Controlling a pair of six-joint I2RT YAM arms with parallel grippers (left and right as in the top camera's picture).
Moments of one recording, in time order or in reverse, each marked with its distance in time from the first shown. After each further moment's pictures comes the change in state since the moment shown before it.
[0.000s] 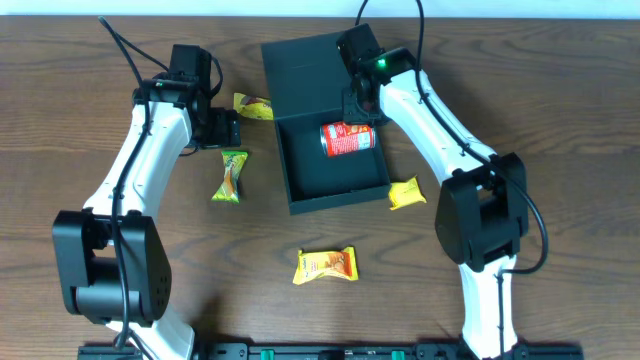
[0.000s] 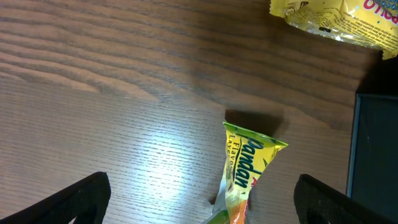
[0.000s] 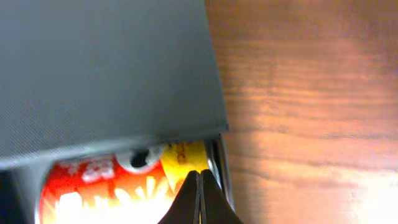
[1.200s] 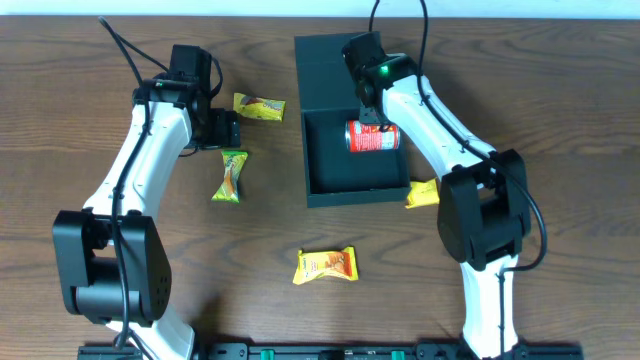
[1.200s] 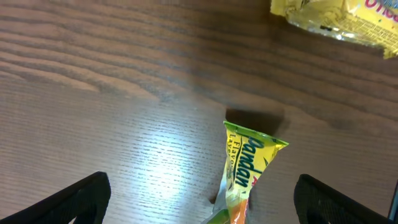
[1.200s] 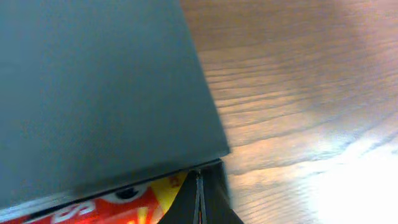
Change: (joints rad) left arm 0.000 0.000 0.000 0.000 0.000 0.000; right arm -0.019 0.000 -0.070 0.025 0.247 0.061
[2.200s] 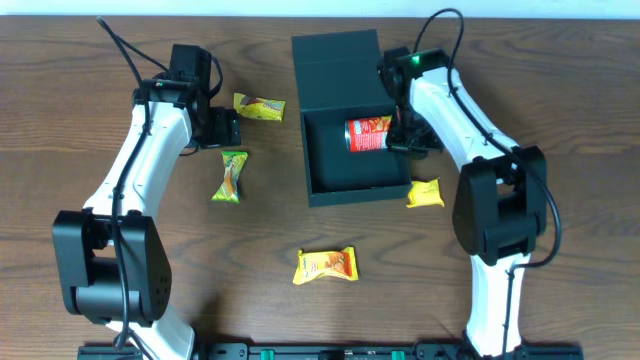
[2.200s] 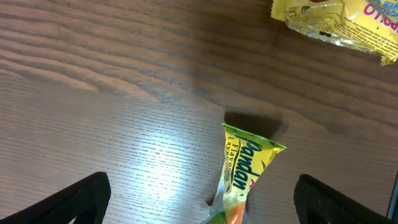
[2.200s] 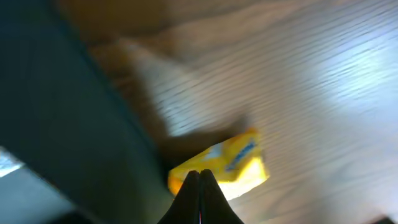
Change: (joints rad) left arm 0.000 0.000 0.000 0.004 0.000 -0.023; right arm -0.106 -0.006 -0.023 -0.399 -0.202 0.161
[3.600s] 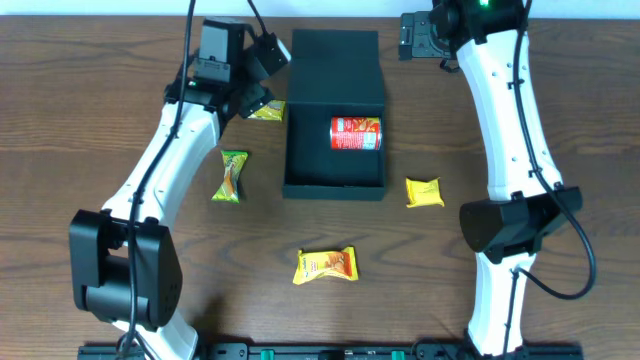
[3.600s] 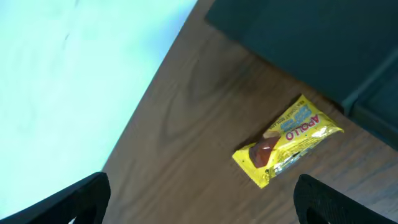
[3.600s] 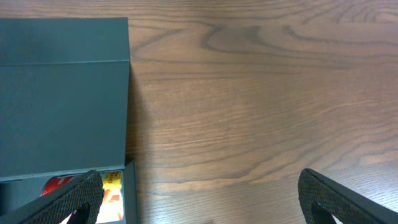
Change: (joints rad) left arm -0.119 0.000 0.039 0.493 0.058 1.089; right arm -0.053 -0.002 0.699 -0.037 0.120 -0.363
